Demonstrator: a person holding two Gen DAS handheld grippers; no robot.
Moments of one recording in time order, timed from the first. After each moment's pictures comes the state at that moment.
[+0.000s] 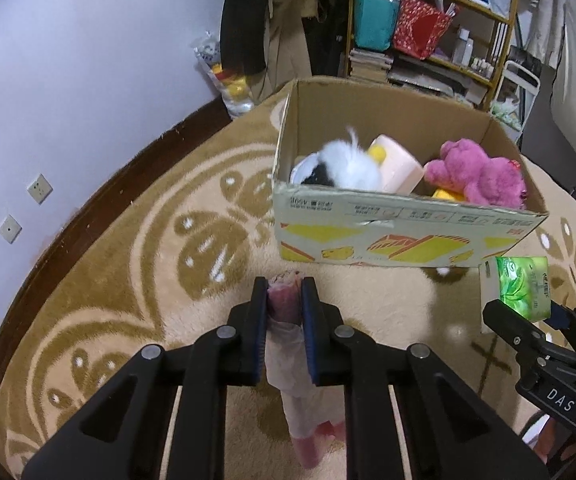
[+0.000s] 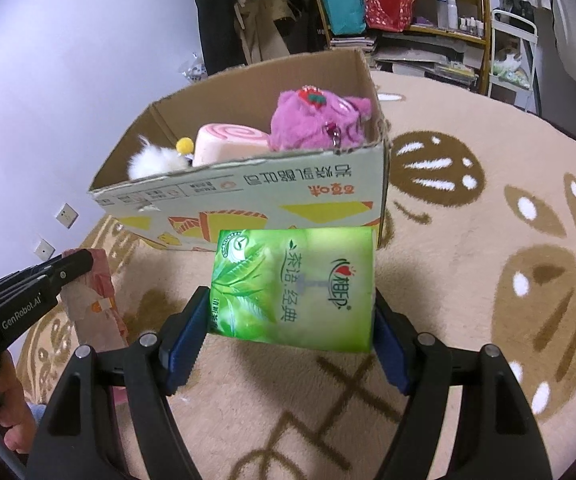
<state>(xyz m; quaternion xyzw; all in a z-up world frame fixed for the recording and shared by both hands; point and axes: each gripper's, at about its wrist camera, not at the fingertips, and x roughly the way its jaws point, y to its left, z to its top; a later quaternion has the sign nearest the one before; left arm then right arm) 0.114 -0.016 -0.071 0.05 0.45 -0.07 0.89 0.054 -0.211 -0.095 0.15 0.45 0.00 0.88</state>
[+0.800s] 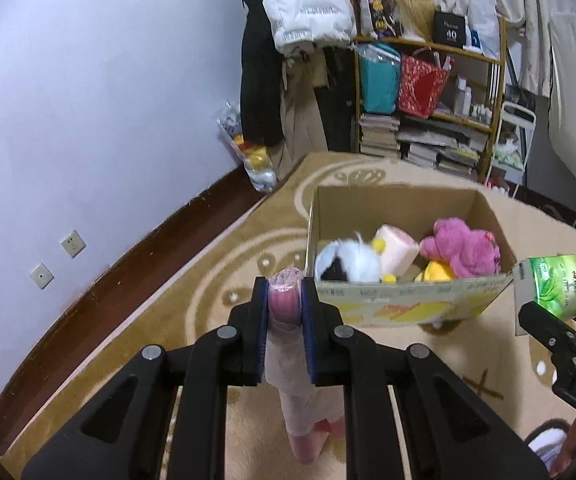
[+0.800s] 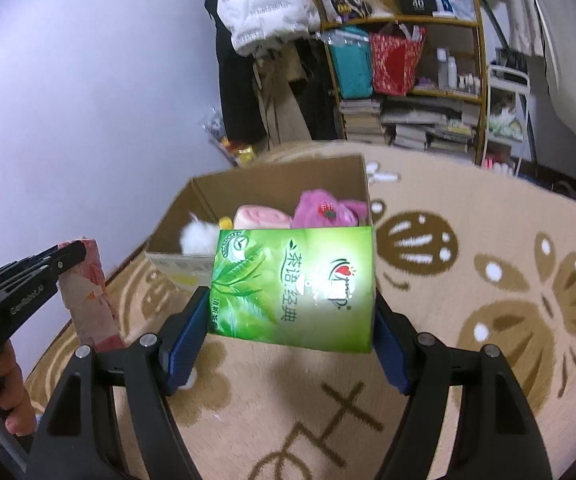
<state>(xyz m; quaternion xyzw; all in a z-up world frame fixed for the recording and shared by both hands) 0.092 -0.007 0.006 0.07 0.34 -0.04 0.94 0.030 -0.206 -0.018 0.13 0.36 0.00 0.93</state>
